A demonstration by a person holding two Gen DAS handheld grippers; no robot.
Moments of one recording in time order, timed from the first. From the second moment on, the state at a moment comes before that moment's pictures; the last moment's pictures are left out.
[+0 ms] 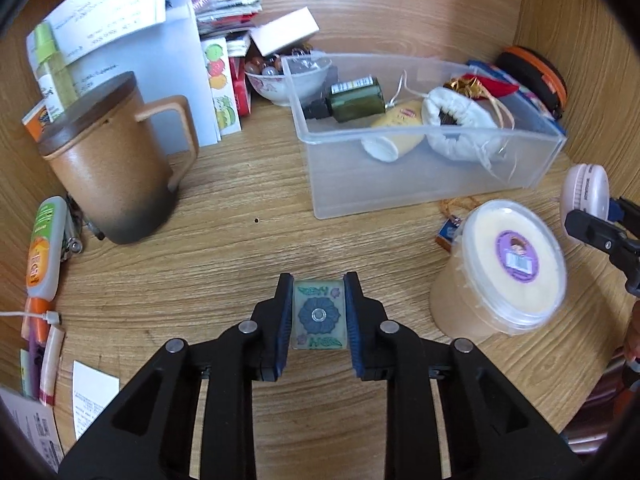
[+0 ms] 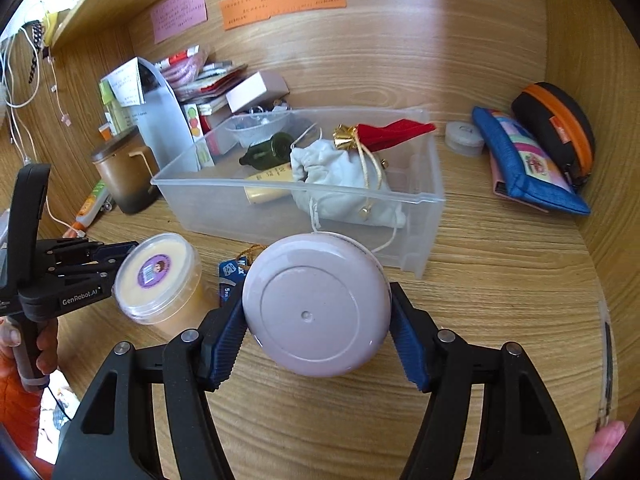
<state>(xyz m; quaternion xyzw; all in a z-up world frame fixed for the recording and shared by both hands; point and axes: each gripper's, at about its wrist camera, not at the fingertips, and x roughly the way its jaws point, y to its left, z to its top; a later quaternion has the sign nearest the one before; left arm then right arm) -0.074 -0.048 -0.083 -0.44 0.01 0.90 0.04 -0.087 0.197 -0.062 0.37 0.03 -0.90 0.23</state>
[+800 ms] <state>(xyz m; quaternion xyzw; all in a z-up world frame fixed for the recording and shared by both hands) -0.046 -0.037 -0.005 -0.35 0.01 0.93 0.06 -0.056 0.214 -0.012 0.31 0.02 -0.92 0.23</state>
